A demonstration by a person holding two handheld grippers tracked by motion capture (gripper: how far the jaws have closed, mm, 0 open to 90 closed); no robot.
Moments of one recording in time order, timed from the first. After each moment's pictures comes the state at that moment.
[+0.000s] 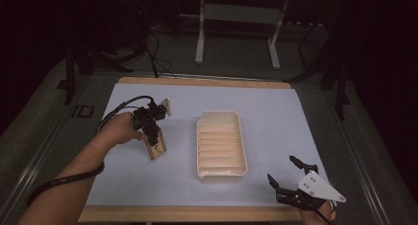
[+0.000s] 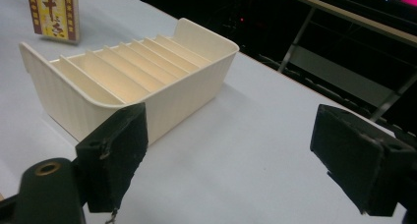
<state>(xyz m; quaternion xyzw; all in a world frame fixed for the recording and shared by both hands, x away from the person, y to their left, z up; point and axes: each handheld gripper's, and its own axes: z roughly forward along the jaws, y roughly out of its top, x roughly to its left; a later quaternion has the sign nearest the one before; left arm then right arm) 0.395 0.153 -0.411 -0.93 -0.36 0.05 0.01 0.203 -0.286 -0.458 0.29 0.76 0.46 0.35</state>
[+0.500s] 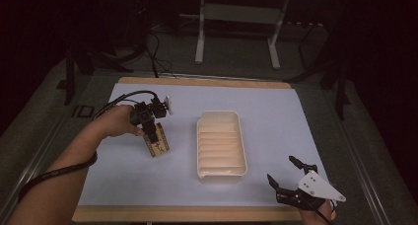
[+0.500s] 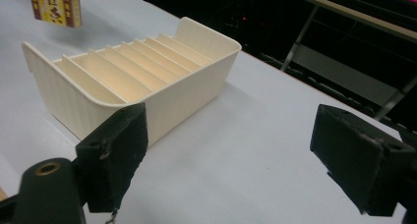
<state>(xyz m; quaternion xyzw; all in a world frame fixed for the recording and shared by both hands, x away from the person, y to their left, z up) 0.388 0.146 -0.384 -0.97 -0.23 0.04 -0.02 0.204 -0.286 -0.458 0.29 0.76 0.46 0.35</state>
